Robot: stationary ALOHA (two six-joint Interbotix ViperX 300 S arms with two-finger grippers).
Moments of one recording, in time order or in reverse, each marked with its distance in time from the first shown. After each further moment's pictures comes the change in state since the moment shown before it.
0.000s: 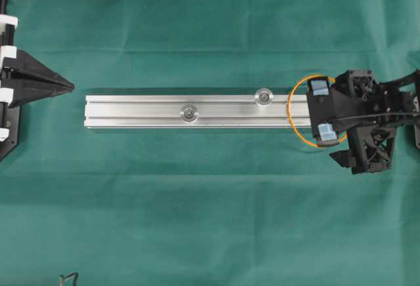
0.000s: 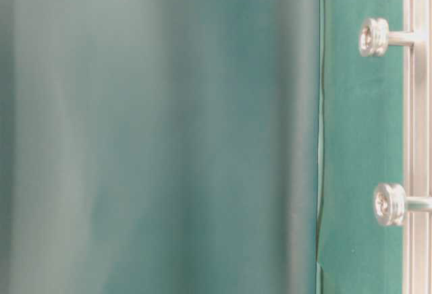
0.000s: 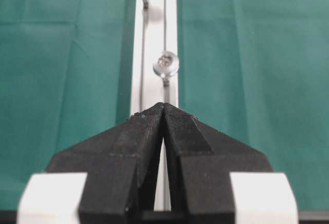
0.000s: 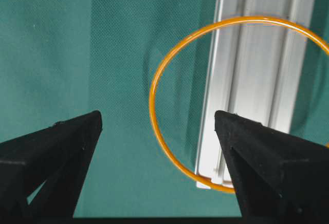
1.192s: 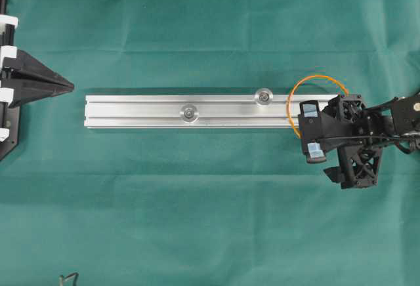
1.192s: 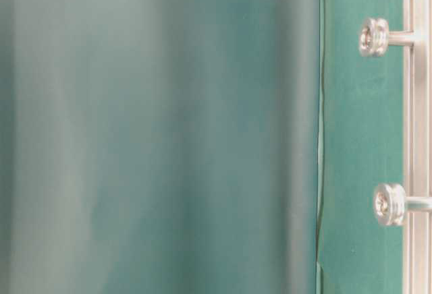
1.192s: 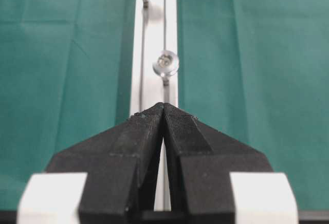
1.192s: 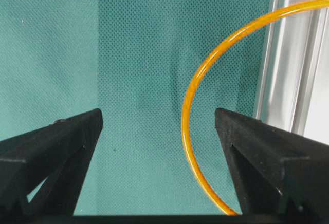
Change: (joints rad) left arm 0.000 0.000 0.000 -0.002 0.002 -0.002; right arm 0.071 0.163 0.114 0.043 -0.256 0.066
